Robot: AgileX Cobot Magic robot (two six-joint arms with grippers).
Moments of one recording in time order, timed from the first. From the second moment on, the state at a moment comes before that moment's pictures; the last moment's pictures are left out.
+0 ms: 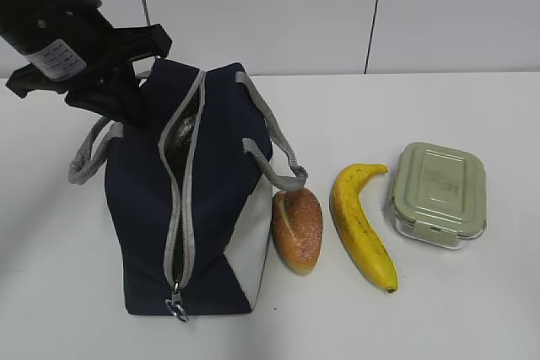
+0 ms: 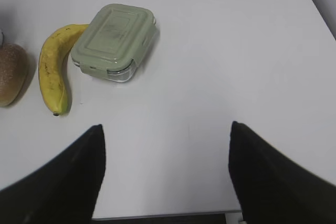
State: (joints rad) left arm -0.33 1.65 -1.39 -0.32 1.06 -0.07; right arm 0.00 -0.02 -0.51 -0.10 1.14 0.04
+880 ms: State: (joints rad) left arm -0.33 1.65 -1.39 -0.32 1.08 -0.07; right arm 0.00 -0.02 -0.51 -0.10 1.14 0.04
